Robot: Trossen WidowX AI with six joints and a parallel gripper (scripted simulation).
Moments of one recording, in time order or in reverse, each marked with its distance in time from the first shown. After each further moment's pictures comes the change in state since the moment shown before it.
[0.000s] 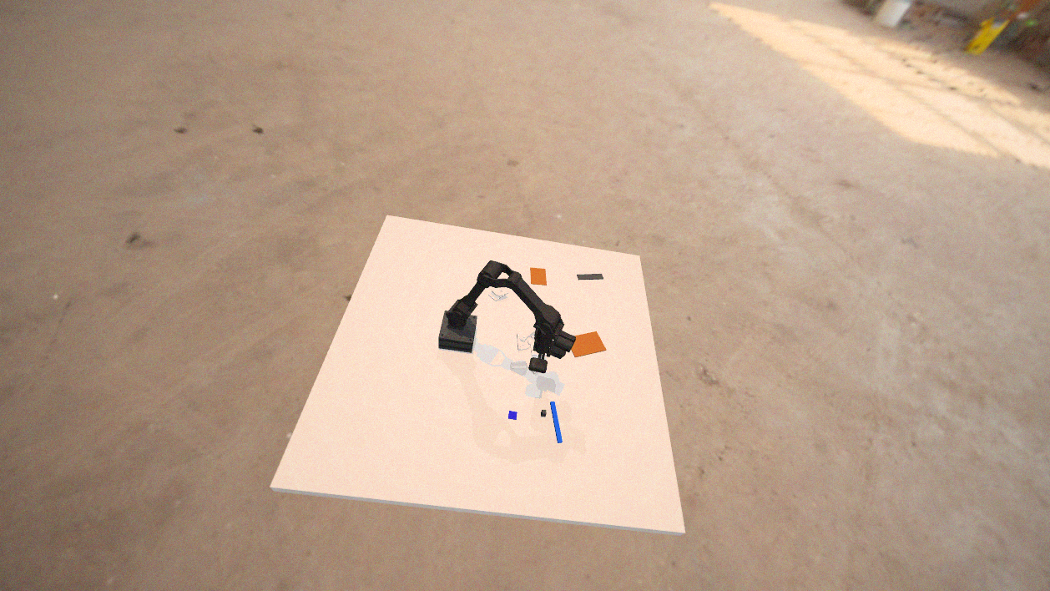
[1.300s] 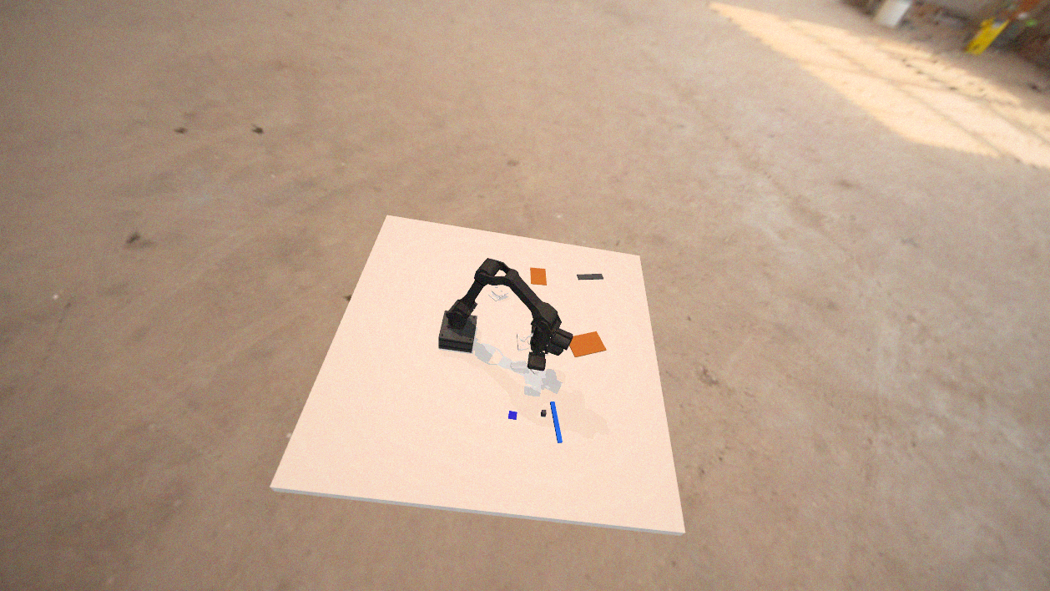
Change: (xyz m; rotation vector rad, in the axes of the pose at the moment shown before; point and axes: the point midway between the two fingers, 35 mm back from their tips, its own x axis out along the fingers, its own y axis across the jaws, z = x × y) arm -0.004 0.005 -0.011 -0.060 -0.001 0.000
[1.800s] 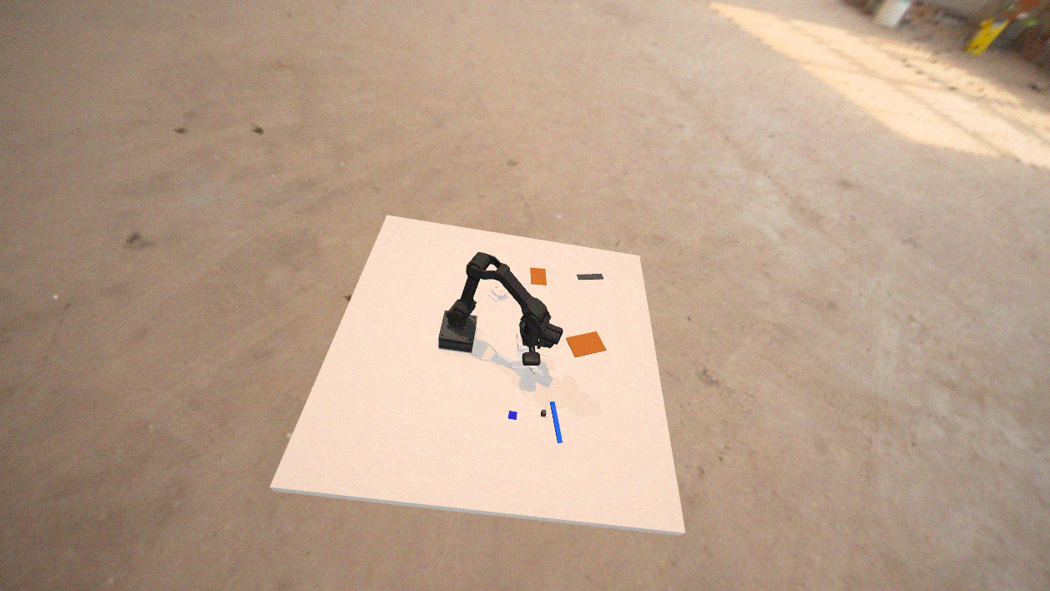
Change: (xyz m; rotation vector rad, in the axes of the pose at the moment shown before) arm 0.008 0.016 -0.032 -0.177 -0.016 -0.007
